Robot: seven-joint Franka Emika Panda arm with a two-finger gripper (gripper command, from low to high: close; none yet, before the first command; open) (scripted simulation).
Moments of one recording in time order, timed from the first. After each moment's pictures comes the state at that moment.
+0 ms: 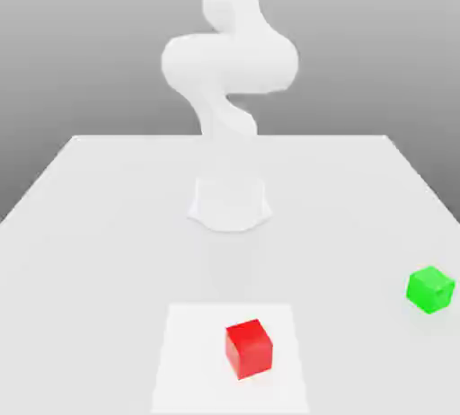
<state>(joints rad) -0.02 -0.72 0.02 -2.33 0.03 2.34 0.89</state>
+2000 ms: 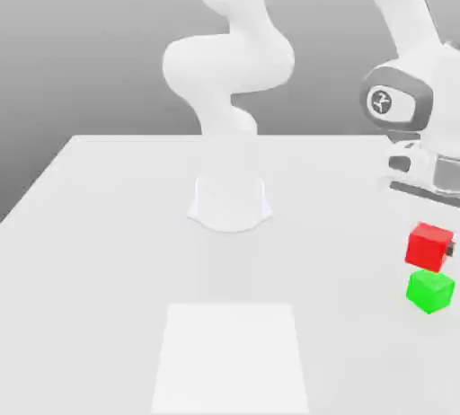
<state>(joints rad) 0.45 0.03 0.44 -2.61 -0.04 2.64 2.27</state>
